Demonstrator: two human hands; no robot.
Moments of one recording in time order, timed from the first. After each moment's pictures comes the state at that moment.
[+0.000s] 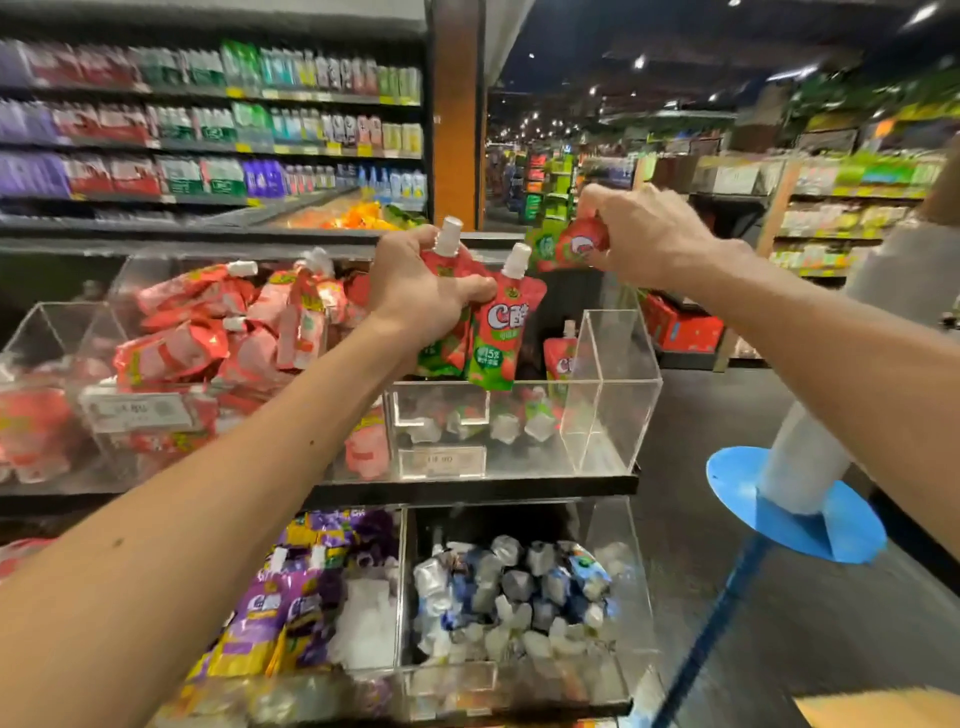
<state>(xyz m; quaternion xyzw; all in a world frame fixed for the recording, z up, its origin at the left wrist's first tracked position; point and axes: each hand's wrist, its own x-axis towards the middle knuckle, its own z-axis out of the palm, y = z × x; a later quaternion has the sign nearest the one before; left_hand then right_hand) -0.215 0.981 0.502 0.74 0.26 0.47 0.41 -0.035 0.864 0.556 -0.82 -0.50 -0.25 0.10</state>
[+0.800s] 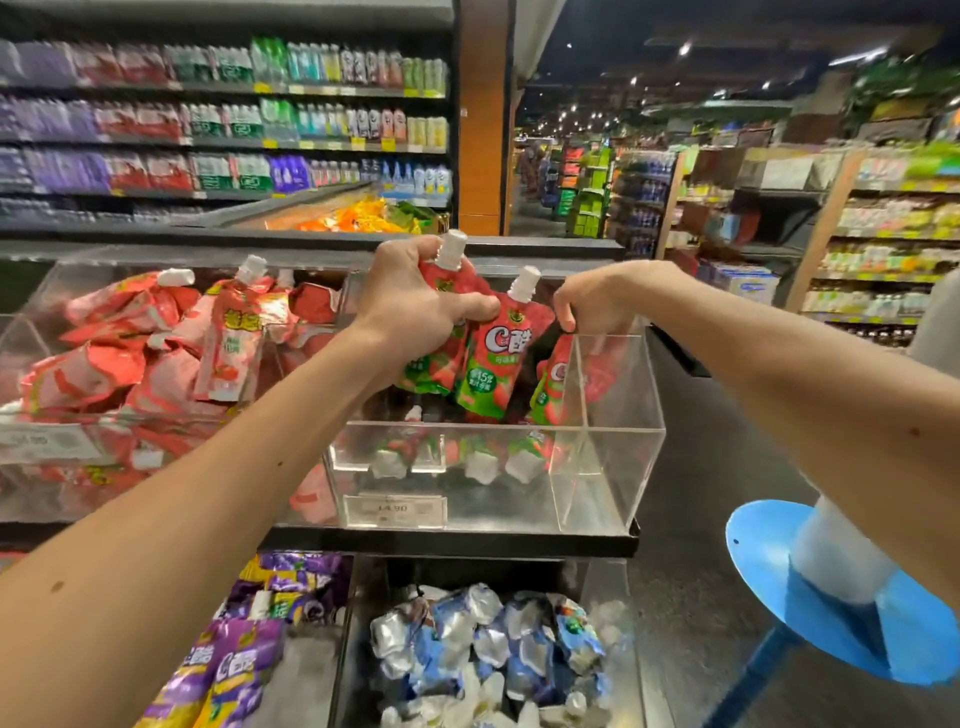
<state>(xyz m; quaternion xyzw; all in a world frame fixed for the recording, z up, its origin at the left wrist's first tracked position) -0.148 1.000 0.495 0.77 0.26 0.43 0.40 0.076 0.956 0.514 -0.83 -0.54 0.06 -0.12</state>
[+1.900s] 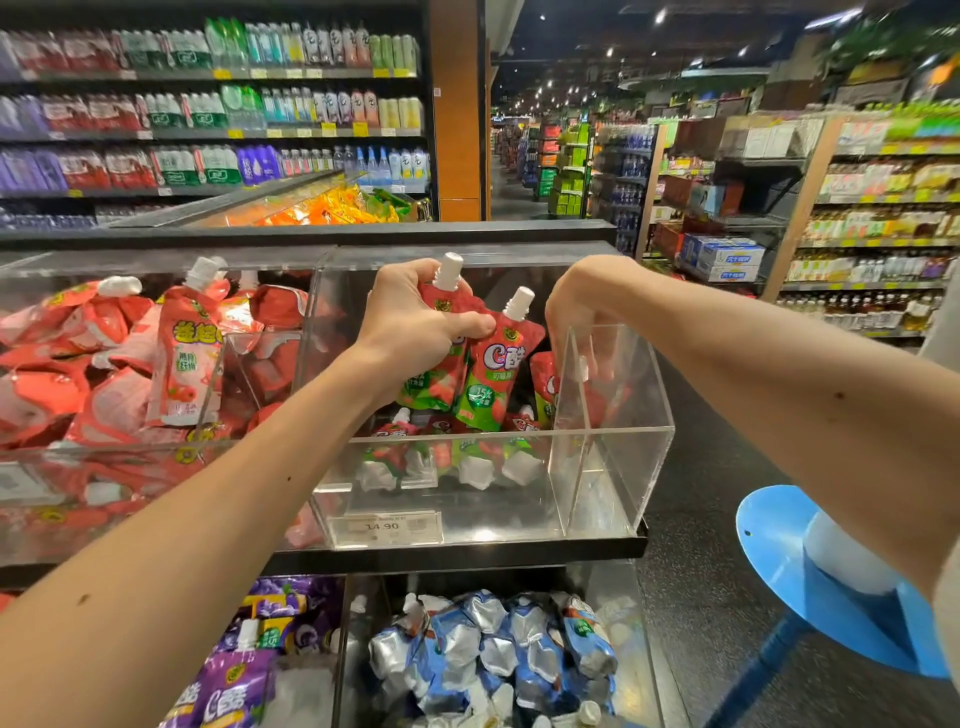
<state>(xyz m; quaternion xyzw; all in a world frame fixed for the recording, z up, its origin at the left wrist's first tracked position) -0.116 1.034 0.462 0.78 0.27 0.40 0.41 0.074 0.976 0.503 -0.88 -0.45 0.13 -0.13</state>
